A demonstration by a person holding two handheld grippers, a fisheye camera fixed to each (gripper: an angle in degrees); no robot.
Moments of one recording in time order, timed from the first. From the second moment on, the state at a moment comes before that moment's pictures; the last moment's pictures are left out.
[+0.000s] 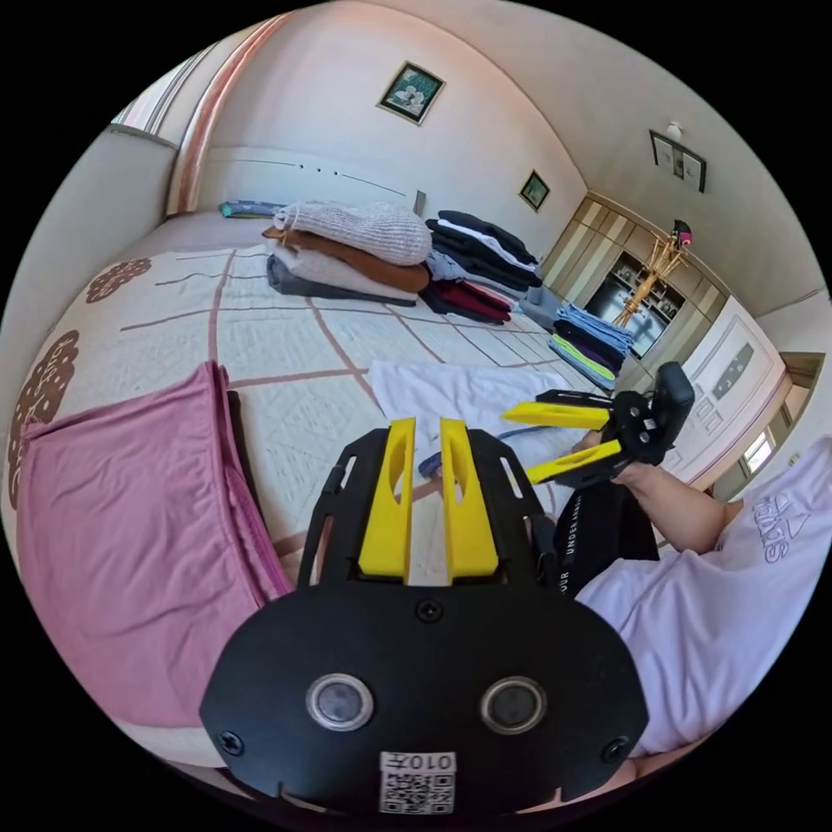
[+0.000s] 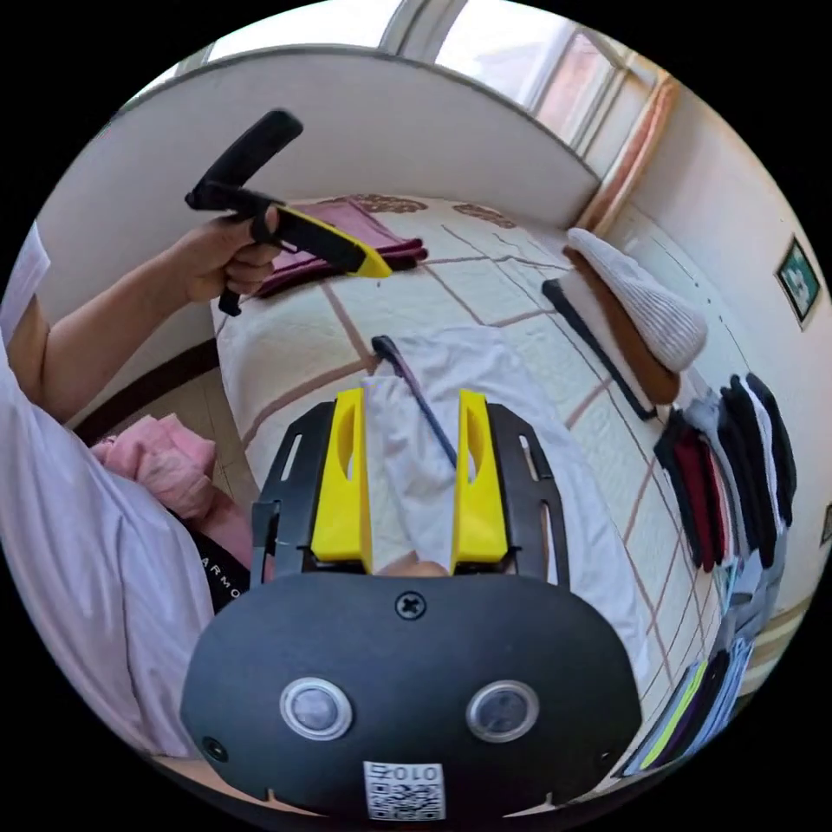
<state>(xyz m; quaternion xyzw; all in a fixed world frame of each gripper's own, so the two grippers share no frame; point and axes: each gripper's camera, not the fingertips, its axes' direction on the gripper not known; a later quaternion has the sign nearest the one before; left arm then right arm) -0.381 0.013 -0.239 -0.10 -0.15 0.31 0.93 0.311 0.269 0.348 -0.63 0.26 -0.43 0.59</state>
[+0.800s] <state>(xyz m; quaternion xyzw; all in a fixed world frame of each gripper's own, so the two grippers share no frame) -0.376 0.010 -0.230 -0.12 -0.11 0.34 0.93 0.375 -0.060 0.258 -0.41 0.28 -0.02 0.87</state>
